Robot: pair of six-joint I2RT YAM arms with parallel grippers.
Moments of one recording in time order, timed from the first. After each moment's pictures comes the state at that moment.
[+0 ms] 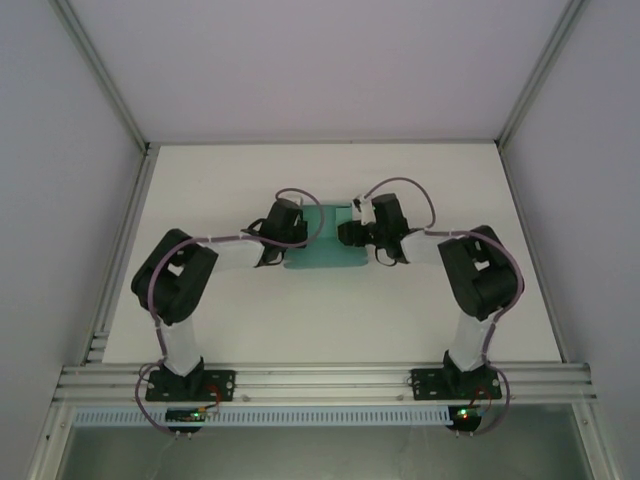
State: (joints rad) left arm -0.62 1.84 0.99 0.13 -0.16 -0.40; right arm 0.44 1.84 0.92 0.24 -0.26 0.25
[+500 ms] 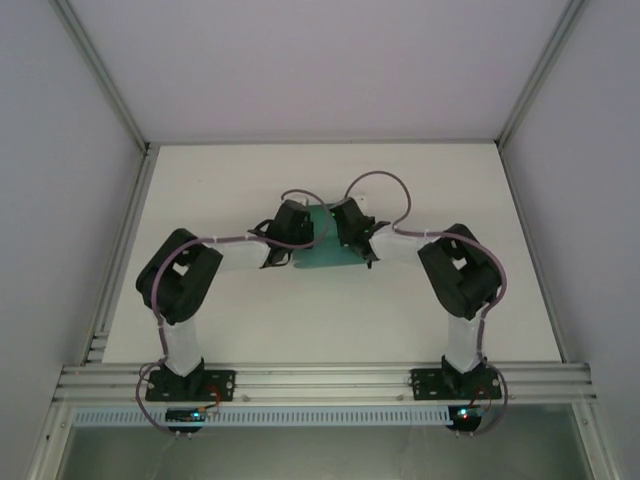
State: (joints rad) left arm -0.66 1.86 1.01 0.12 -0.18 -0.44; right arm 0.64 1.91 1.13 -0.13 0.49 0.40
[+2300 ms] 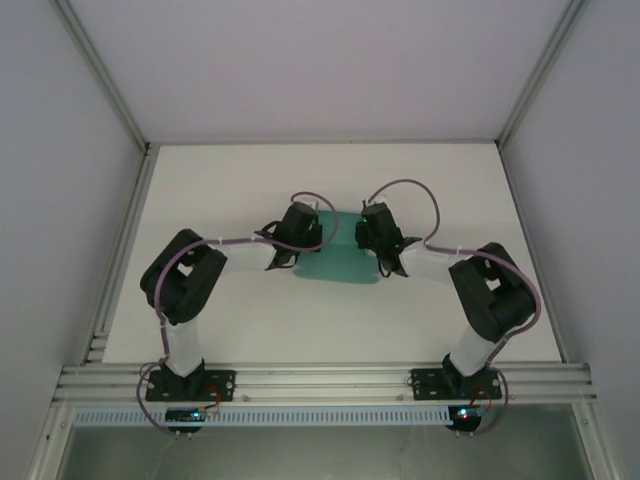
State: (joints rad) left arm -0.70 1.87 1.03 0.11 -0.15 -0.43; right arm 0.53 1.68 0.83 0.15 0.28 0.31
